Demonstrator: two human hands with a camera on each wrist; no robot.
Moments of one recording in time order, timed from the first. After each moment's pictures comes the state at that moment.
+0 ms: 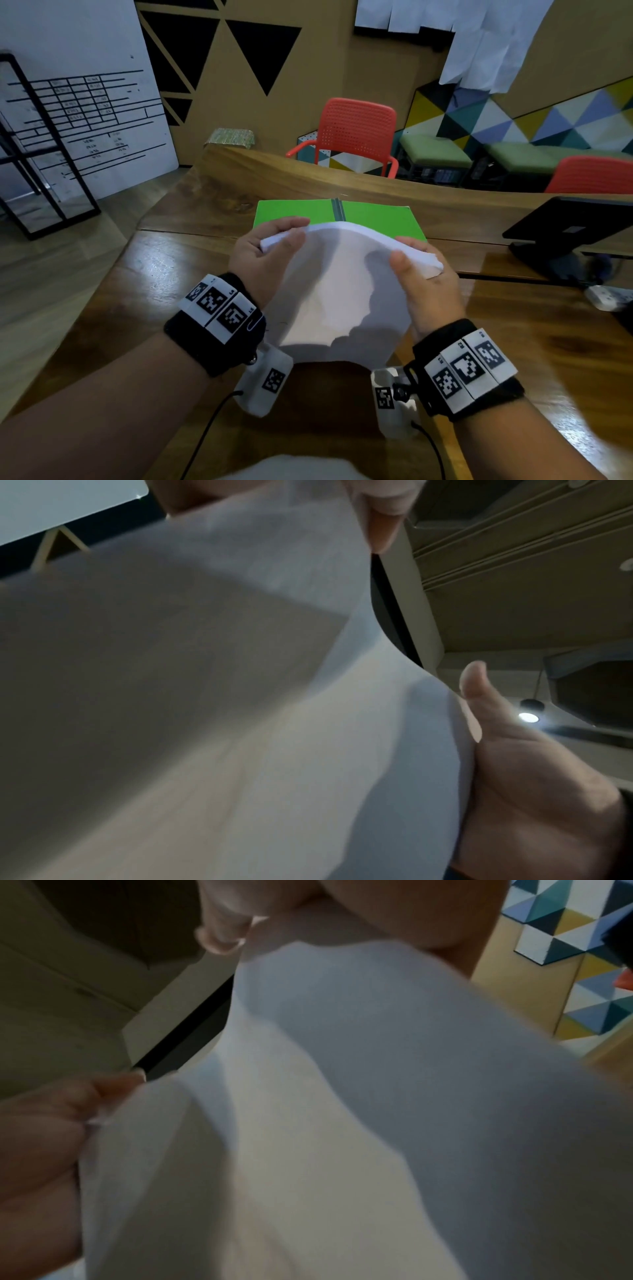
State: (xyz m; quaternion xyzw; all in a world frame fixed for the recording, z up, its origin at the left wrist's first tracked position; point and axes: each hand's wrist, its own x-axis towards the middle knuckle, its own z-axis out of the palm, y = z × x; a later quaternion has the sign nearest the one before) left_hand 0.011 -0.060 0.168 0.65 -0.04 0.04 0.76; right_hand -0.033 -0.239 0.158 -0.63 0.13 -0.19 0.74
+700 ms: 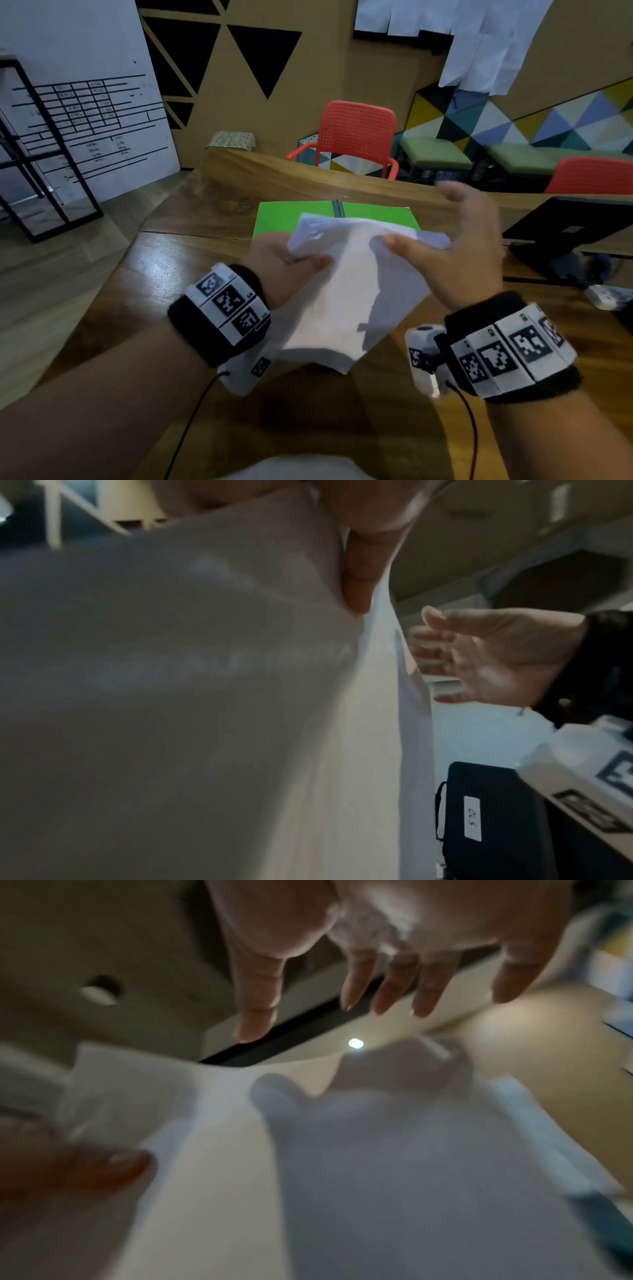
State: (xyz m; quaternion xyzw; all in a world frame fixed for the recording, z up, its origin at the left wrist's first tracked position) left_hand 0.003 -0.060 0.180 0.84 -0.07 0.03 0.53; right_hand -0.043 -0.255 0.208 -0.88 0.07 -0.30 0.36
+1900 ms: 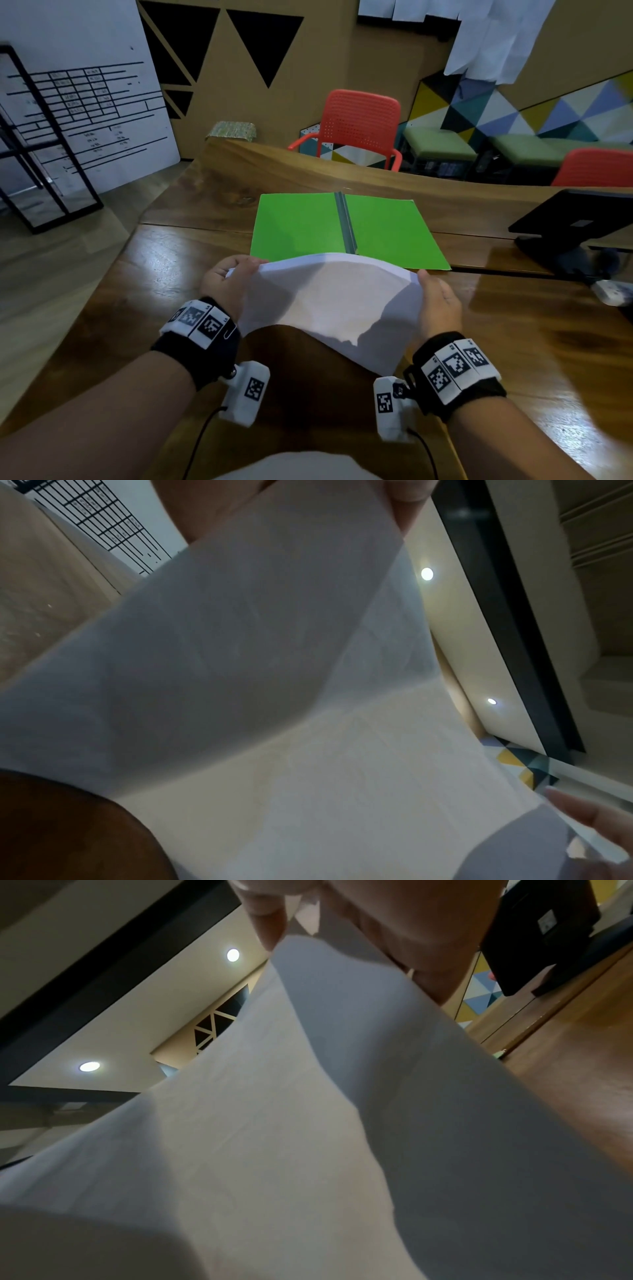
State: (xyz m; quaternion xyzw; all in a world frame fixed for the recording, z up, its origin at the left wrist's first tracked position) left_hand 0.032 -0.016 0.097 0.67 0.12 0.03 0.73; right_hand -0.018 -0.268 0.091 -0.63 0.31 -0.20 0.68
